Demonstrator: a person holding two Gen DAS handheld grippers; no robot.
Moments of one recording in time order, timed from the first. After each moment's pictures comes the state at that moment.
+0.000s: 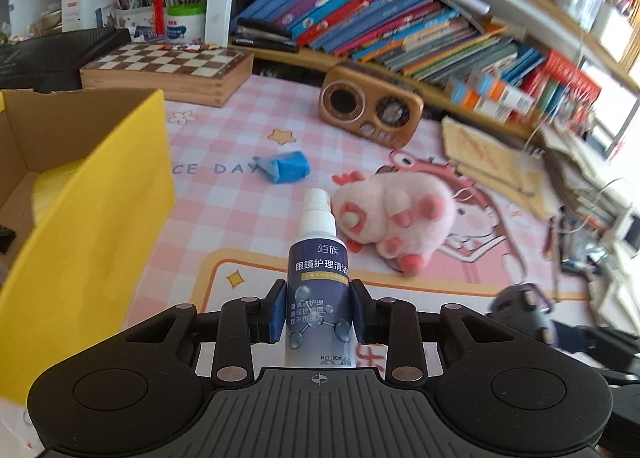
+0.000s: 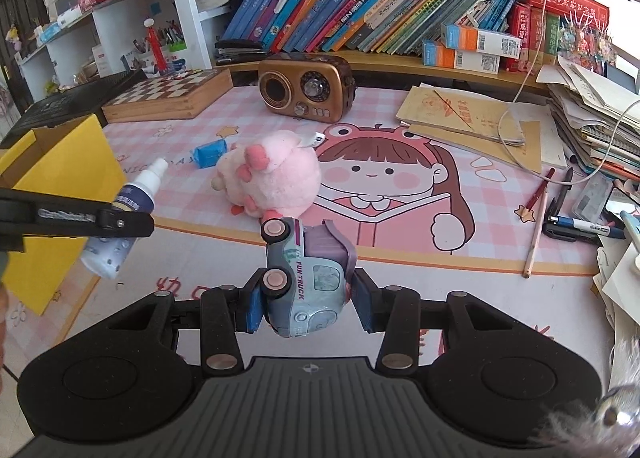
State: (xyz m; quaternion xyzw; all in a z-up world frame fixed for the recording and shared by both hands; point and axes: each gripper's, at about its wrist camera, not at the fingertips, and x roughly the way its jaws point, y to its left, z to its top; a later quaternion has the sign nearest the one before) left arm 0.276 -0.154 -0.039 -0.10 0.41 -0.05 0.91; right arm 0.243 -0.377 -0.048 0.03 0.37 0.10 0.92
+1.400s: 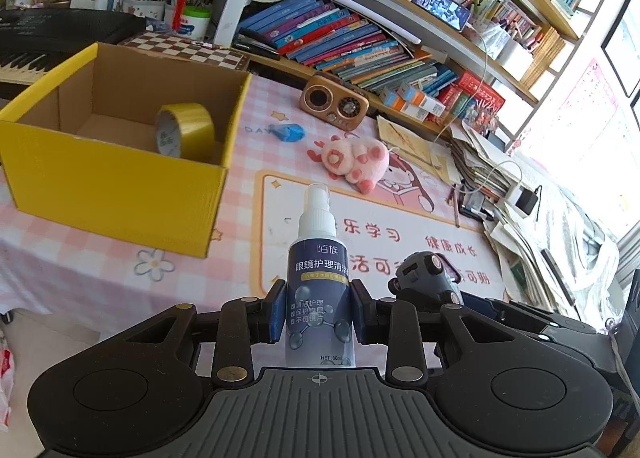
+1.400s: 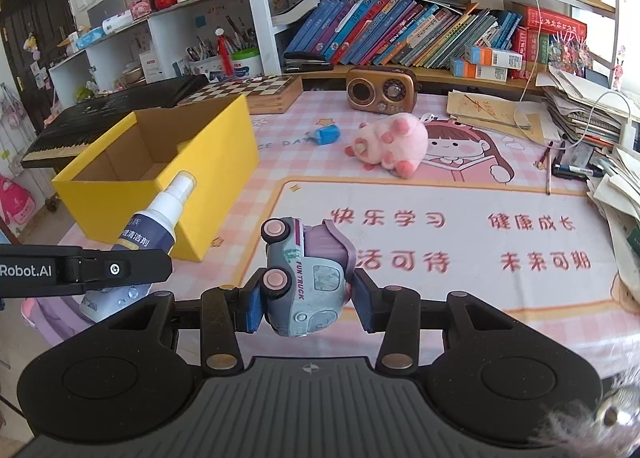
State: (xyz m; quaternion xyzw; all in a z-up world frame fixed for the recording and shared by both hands) left arm 0.092 -0.022 0.001 -0.15 0.39 -0.17 0.89; right arm 0.070 -0.224 -0.004 0.04 0.35 0.08 0.93
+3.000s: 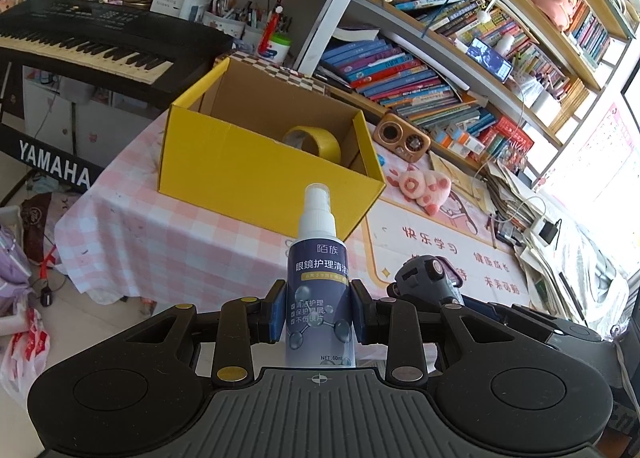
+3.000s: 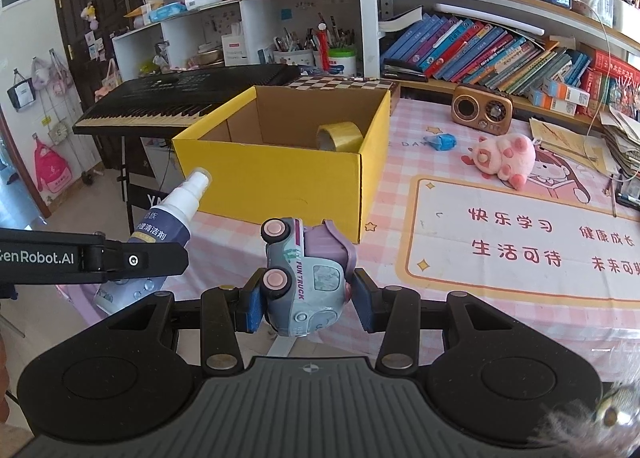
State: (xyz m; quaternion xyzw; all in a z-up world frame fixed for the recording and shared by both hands) left arm 0.030 0.118 0.005 -0.18 0.36 -0.12 0.91; right arm 0.029 -0.075 0.004 0.00 0.33 0.14 0.93
